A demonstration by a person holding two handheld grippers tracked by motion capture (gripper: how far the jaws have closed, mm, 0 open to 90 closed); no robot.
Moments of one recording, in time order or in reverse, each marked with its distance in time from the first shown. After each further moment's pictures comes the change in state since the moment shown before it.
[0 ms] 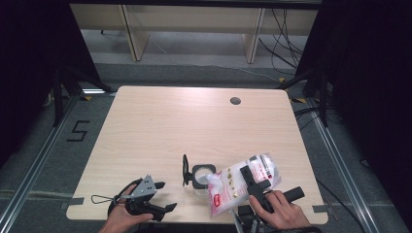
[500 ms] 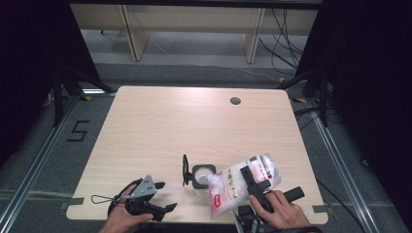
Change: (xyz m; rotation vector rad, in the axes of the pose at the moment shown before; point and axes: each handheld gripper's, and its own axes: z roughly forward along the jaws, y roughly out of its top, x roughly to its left) left arm 0.001 0.000 0.000 0.007 0.004 0.009; right arm 0.002 -0.001 0.000 -0.001 0.008 0.020
